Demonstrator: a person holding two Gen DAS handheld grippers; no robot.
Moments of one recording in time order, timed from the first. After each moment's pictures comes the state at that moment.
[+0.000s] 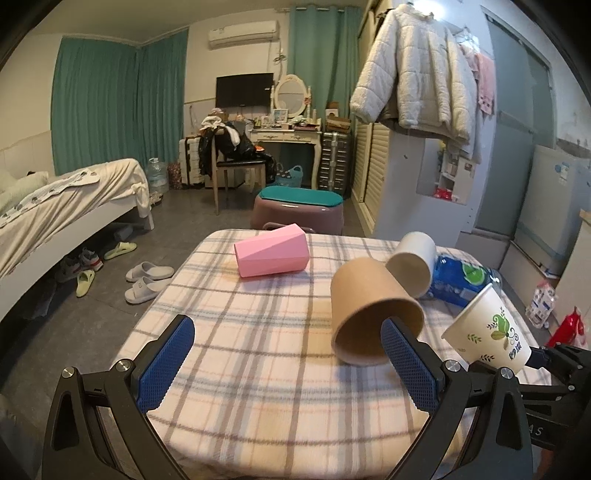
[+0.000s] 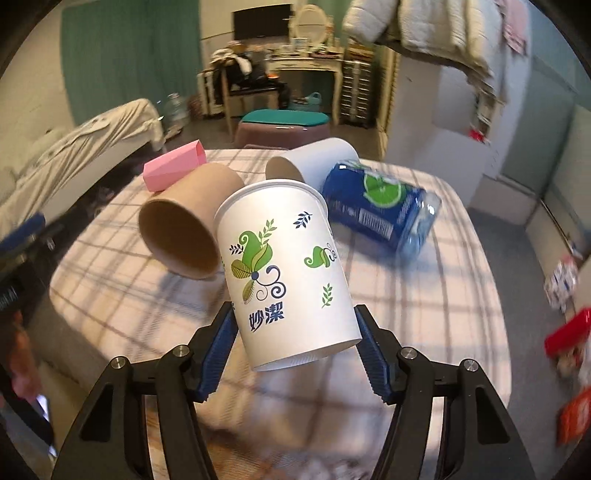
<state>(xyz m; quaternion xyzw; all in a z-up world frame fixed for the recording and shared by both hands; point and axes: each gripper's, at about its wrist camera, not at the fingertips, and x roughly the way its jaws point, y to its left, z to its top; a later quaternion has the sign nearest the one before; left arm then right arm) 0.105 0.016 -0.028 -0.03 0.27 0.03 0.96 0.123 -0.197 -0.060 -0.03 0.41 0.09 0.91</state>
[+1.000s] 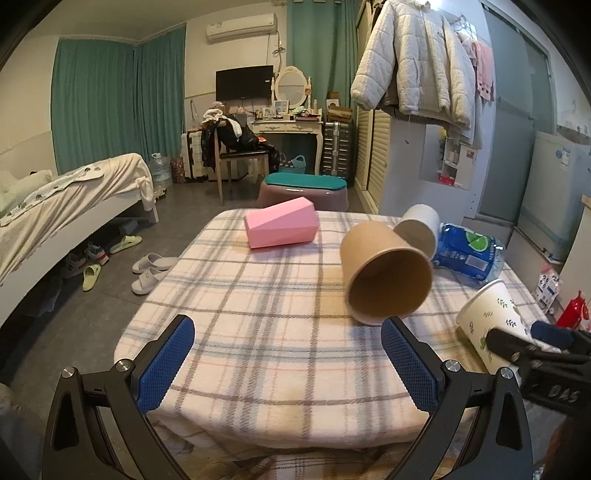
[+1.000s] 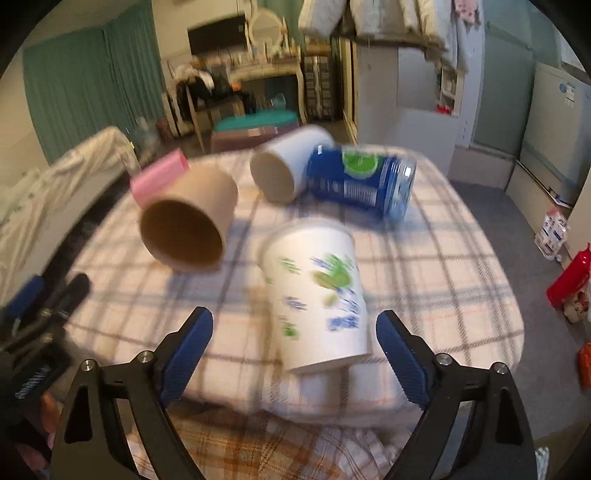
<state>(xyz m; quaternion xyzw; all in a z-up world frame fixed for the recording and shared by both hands) 0.084 0.017 -0.045 -0.02 0.28 0.04 0.96 0.099 -0.208 -0.054 0.04 0.37 0.06 0.92</state>
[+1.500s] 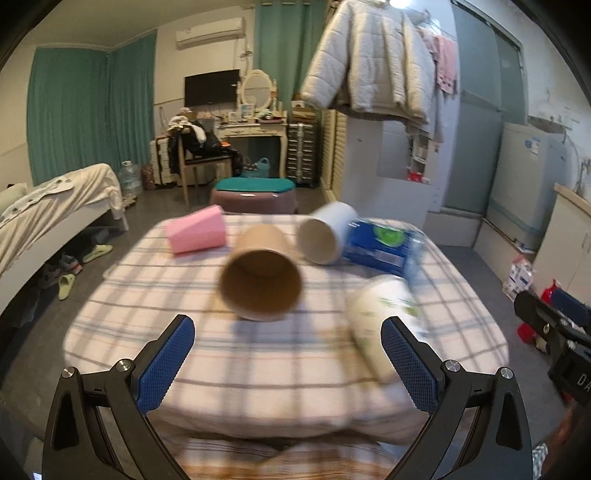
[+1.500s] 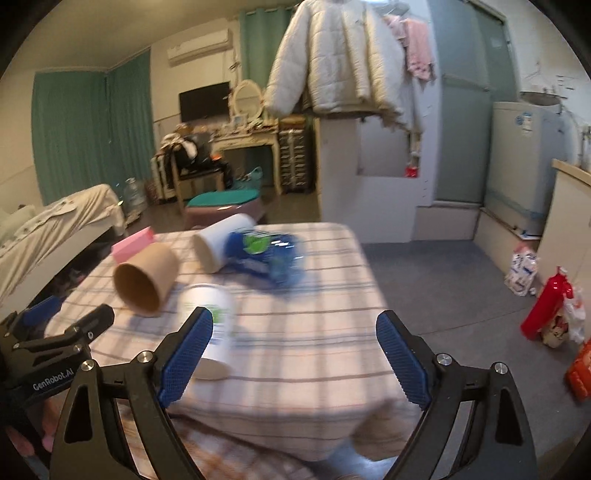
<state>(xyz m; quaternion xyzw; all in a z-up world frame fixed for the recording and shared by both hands) 0.070 -0.090 -0.033 -0.01 0.28 -0.01 0.96 0.038 -0.316 -0.020 0.03 0.25 0.00 0.97</state>
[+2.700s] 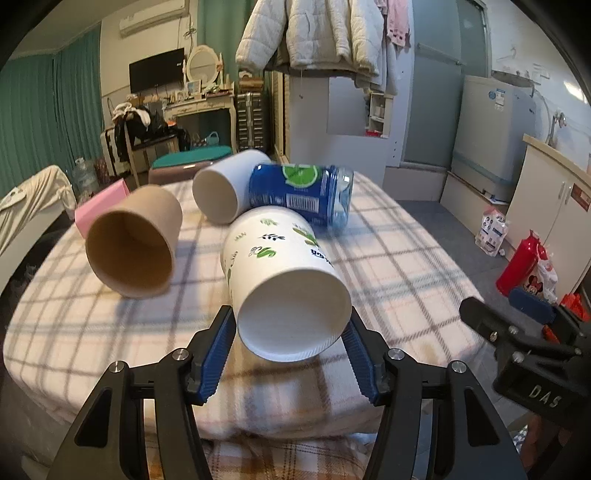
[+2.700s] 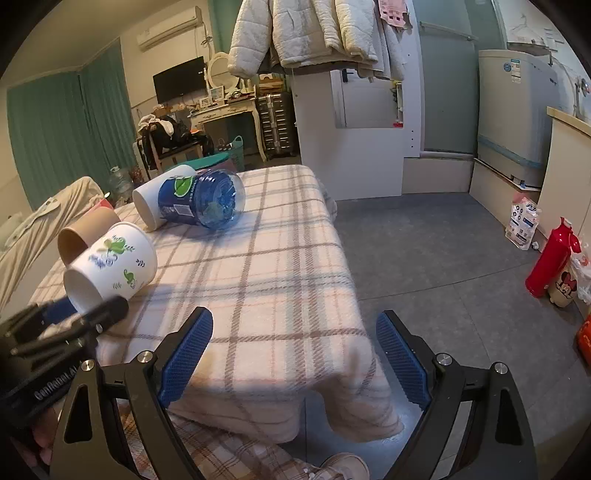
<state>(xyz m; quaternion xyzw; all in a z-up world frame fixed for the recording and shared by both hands) 0.097 -0.170 -0.074 0.03 0.33 -0.09 0.94 0.067 -0.372 -0.090 0.07 0.32 0.00 0.94</state>
